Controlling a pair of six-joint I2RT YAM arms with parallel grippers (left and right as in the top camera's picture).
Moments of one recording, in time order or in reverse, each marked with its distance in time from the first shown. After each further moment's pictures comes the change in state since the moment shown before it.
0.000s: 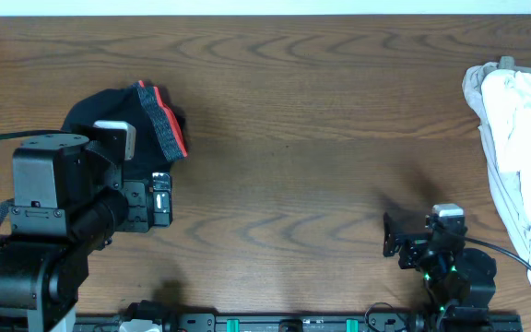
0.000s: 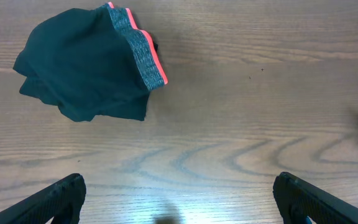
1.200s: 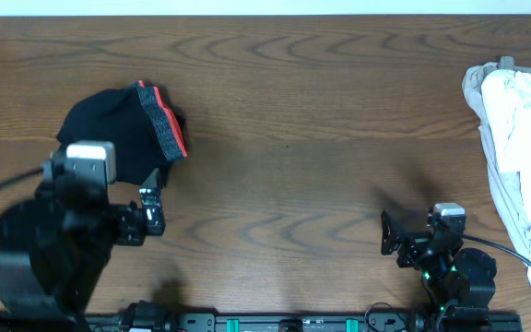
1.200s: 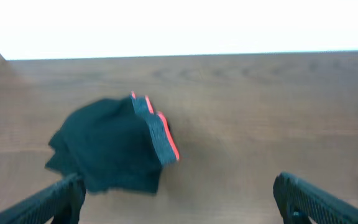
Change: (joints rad) left arm 0.027 -0.344 -0.339 0.442 -0.030 0.032; right arm 0.000 -0.001 -0.002 0.022 -0.029 0.057
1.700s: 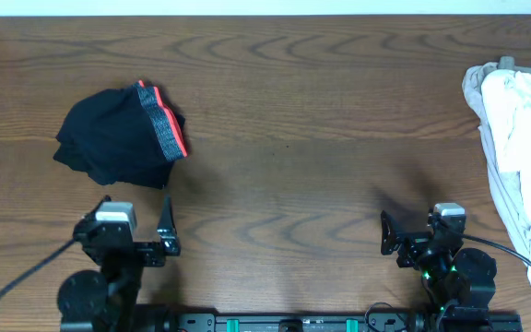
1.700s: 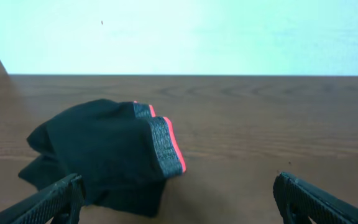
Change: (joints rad) left arm 0.071 -0.537 -0.684 0.380 0.040 0.000; right arm 0.000 0.000 0.000 0.000 -0.002 0.007
